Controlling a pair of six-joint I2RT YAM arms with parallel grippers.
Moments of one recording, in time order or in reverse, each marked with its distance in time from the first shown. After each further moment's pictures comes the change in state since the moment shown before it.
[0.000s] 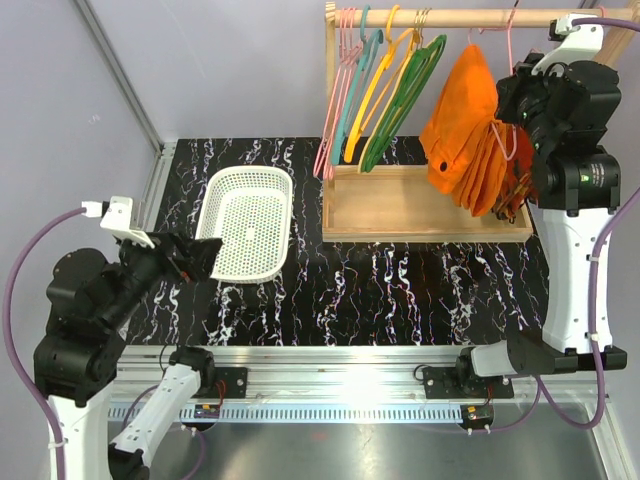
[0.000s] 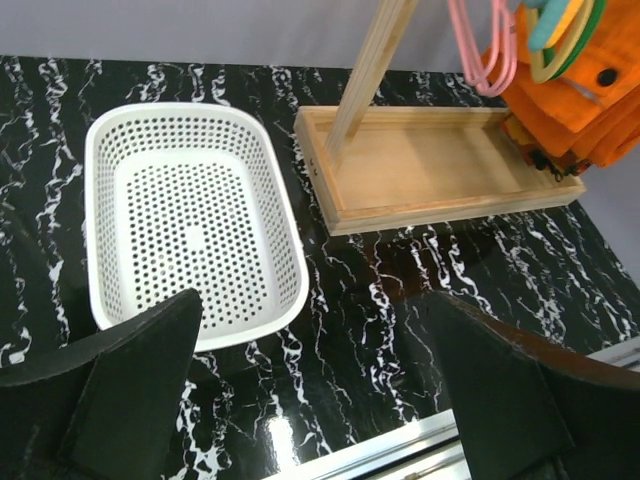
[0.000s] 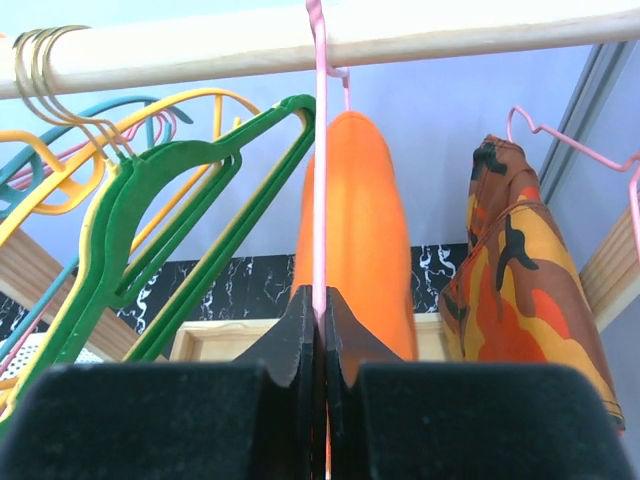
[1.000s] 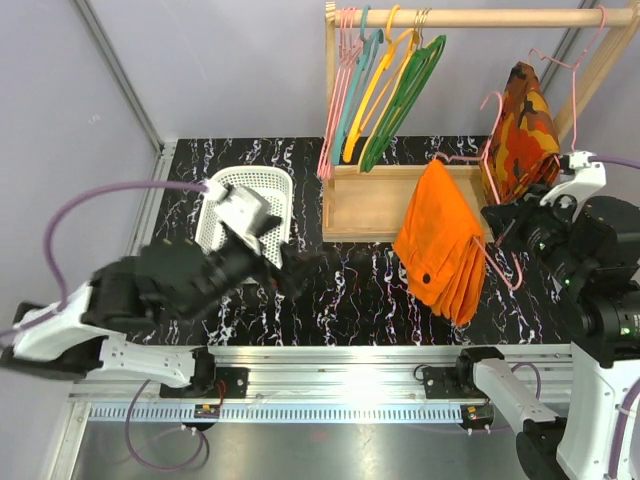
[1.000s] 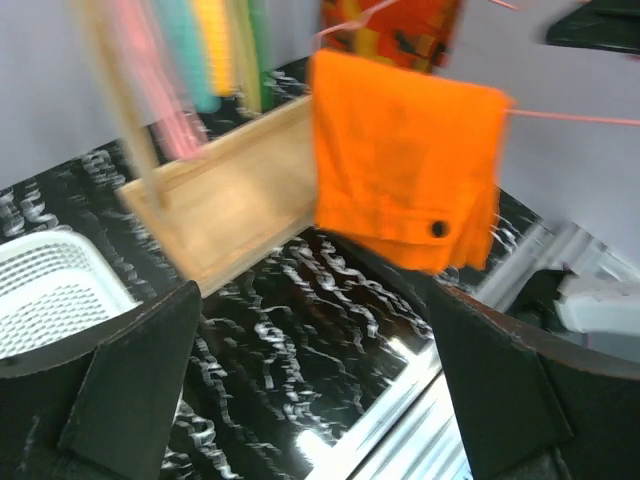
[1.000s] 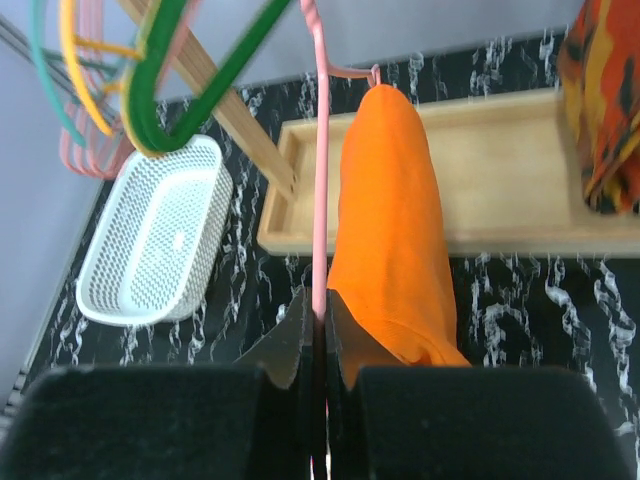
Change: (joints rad) left arm -1.155 0.401 0.267 0.183 -0.741 0.055; right arm 0.000 -0.557 -0.371 -0.389 -0.224 0.203
